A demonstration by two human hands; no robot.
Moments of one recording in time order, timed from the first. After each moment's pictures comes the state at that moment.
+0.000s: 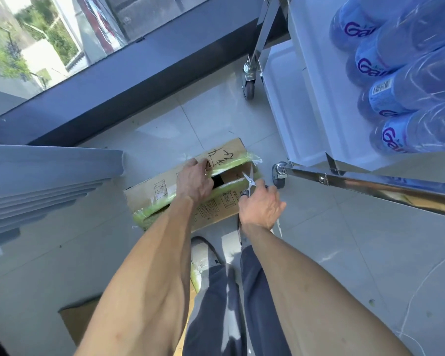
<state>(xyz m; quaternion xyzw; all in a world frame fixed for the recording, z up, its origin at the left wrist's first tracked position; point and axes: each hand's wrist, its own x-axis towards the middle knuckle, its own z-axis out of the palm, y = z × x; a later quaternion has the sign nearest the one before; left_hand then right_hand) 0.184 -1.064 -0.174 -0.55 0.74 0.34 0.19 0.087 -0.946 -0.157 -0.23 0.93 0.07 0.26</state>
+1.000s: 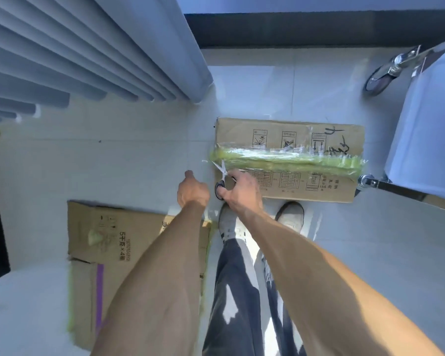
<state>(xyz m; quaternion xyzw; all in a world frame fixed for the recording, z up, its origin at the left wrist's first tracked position) 0.441 -0.954 -0.227 -0.85 0.31 0.40 0.13 0.314 -0.957 -0.185 -0.47 0.72 0.04 0.50</state>
